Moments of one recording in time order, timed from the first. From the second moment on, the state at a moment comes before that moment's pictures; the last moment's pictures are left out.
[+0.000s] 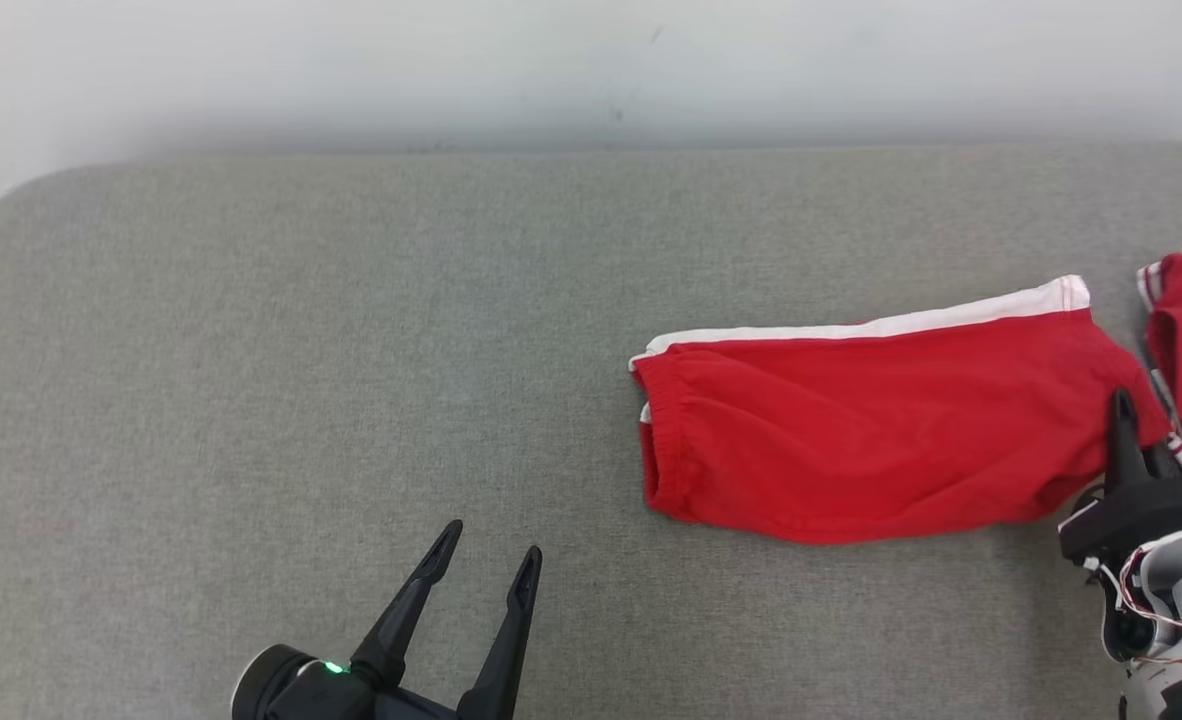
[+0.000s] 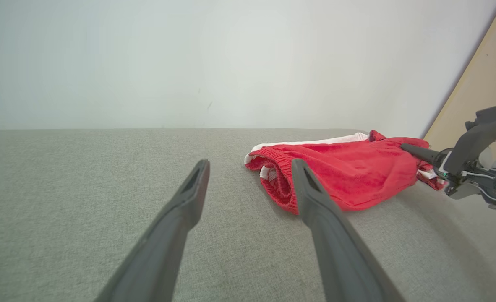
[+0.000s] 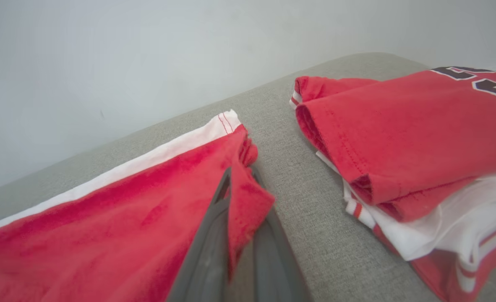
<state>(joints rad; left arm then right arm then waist) -0.12 0.16 -0.44 -0.12 -0.26 0.06 -0.26 -0.51 -0.36 0.11 0.75 0.53 0.13 -0.26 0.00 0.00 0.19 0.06</state>
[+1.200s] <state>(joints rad) -0.08 0.11 -0.42 -0.09 -0.25 0.03 -0.26 -0.59 -0.19 0.67 0.63 0.47 0.13 -0.22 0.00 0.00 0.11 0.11</state>
